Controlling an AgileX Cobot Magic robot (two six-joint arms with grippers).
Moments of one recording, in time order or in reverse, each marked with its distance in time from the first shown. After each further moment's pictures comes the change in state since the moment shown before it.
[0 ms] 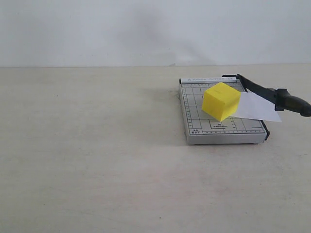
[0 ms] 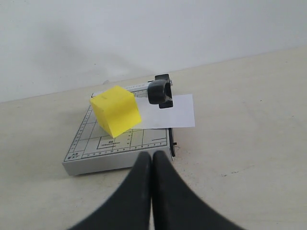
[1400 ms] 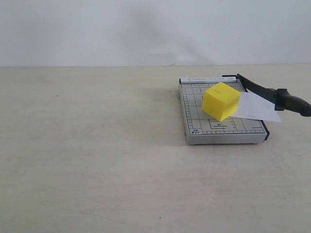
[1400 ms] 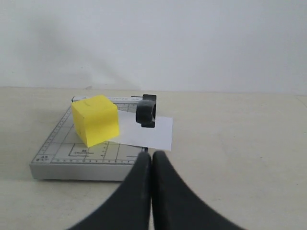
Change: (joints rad) left arm 0.000 0.000 0.000 -0.002 0.004 0.000; right arm 0.000 0.000 0.000 -0.073 -0.069 -0.149
